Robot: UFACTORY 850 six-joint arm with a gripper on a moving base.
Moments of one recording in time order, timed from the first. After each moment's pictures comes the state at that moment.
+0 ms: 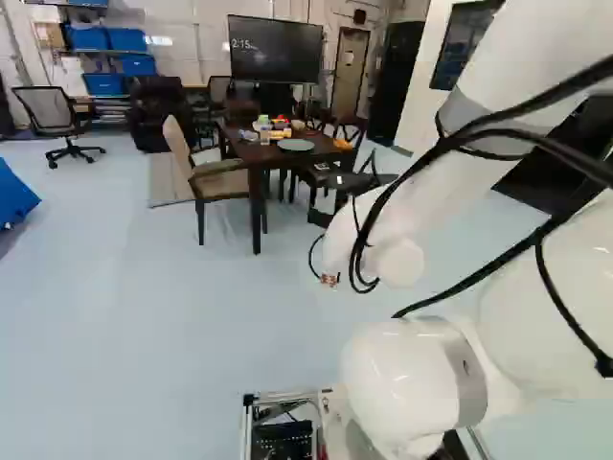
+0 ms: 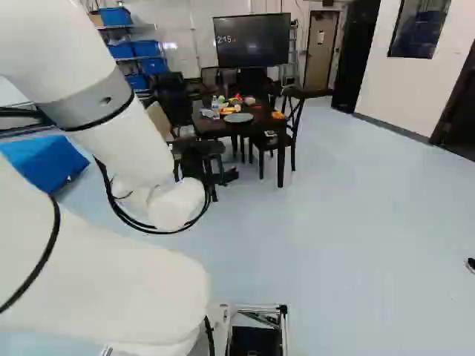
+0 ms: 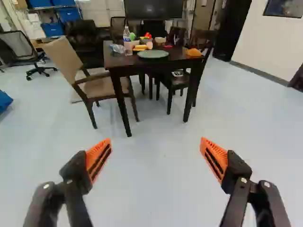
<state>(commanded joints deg) 0.0 16.0 -5.0 0.0 50.0 0.0</state>
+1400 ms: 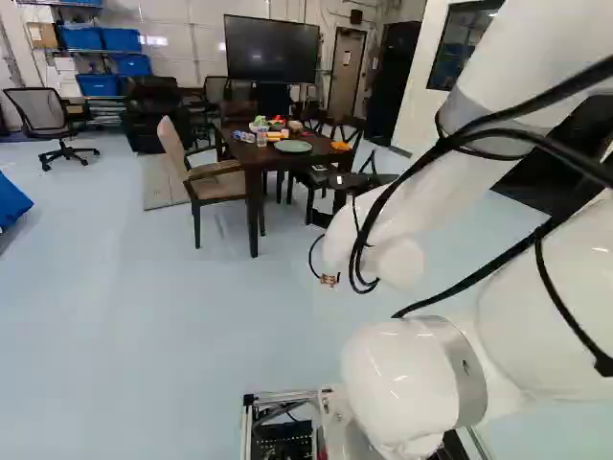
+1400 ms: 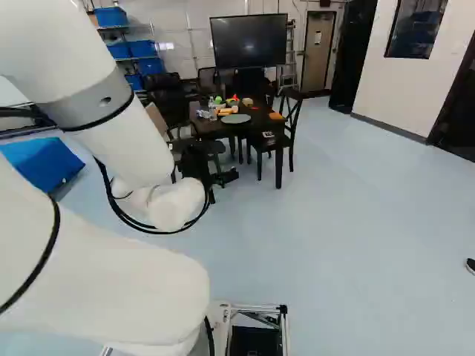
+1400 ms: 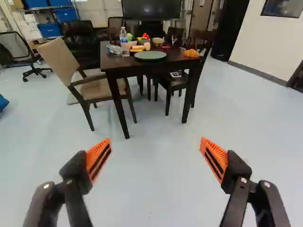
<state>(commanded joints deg) 0.0 16.0 -5.0 0.0 50.0 0.0</state>
